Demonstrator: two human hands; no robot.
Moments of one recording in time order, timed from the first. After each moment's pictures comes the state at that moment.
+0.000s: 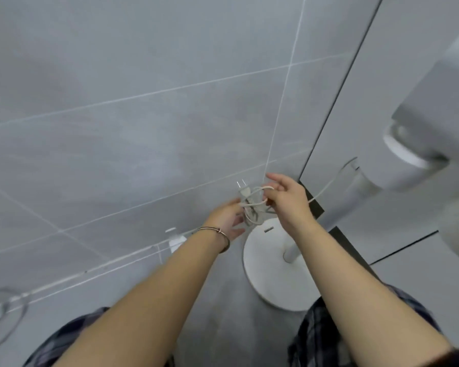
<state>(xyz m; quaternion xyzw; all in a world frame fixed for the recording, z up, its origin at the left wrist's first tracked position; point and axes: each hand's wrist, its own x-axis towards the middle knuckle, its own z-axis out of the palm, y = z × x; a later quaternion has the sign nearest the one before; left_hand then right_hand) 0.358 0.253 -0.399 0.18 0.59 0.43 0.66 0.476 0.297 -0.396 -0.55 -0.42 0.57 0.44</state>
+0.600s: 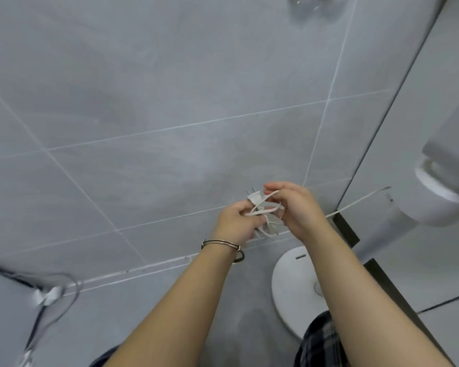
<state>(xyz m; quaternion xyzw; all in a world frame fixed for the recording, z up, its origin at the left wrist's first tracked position) 0.332 0.219 -0.338 0.37 0.68 0.46 0.44 0.436 0.290 -0.337 -0.43 -0.40 0.71 0.40</state>
